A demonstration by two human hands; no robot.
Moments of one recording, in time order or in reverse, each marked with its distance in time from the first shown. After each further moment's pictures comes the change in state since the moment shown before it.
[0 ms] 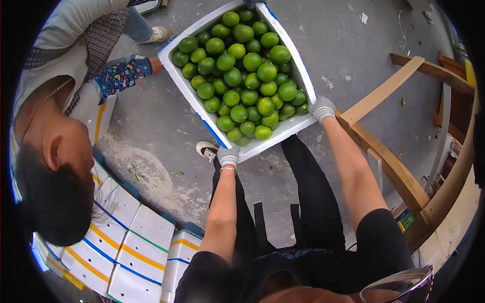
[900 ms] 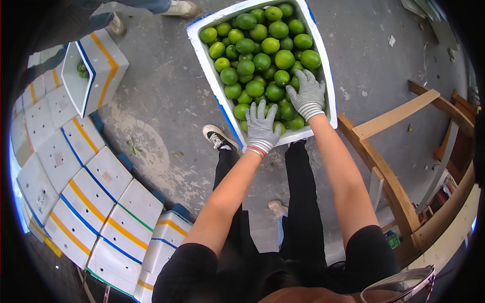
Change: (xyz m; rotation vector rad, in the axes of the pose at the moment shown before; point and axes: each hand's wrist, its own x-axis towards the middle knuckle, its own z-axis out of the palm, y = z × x) left_hand -0.058 0.103 -0.006 0.529 0.226 0.922; right_hand -0.043 -0.126 0.001 -0.006 0.532 -0.600
